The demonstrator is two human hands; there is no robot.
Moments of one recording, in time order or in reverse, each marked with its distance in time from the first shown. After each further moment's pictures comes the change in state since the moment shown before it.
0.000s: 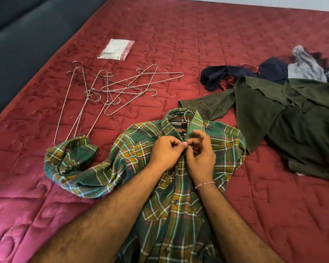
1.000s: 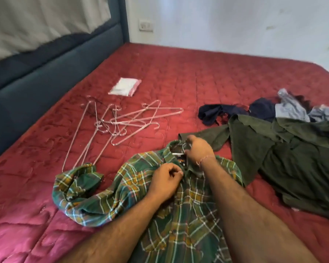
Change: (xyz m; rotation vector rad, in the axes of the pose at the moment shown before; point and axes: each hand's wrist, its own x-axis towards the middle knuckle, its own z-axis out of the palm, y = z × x) left_hand -0.013 0.001 -0.008 -0.010 0.003 0.092; right_hand 0.146 -0.012 0.012 -0.756 -0.499 0.051
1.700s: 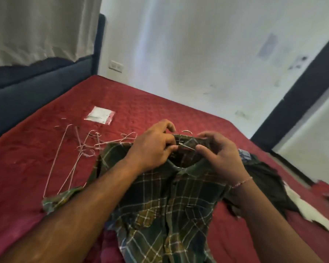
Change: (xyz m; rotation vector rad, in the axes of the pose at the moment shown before) left_hand 0.002 0.120 -0.215 0.188 0.147 0.940; right_hand -0.193 -0.148 -0.175 0.191 0.491 -0.398
